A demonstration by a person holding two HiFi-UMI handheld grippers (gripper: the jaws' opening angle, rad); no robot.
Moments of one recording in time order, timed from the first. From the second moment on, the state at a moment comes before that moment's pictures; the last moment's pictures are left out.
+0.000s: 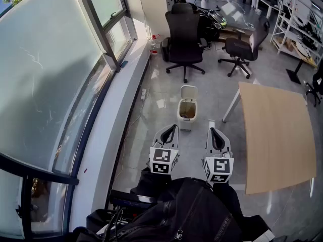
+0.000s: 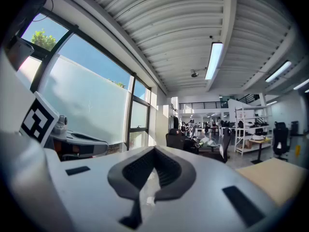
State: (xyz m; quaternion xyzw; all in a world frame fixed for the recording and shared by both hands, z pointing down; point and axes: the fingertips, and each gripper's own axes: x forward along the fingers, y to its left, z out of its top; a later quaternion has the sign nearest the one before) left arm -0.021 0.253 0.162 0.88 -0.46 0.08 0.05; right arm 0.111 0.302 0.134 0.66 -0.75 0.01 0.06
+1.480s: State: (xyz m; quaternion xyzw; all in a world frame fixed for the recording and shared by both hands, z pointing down) left arm -0.122 0.276 0.217 0.86 -0.49 0.12 0.11; right arm 0.011 0.312 0.178 0.62 -0.78 0.05 0.09
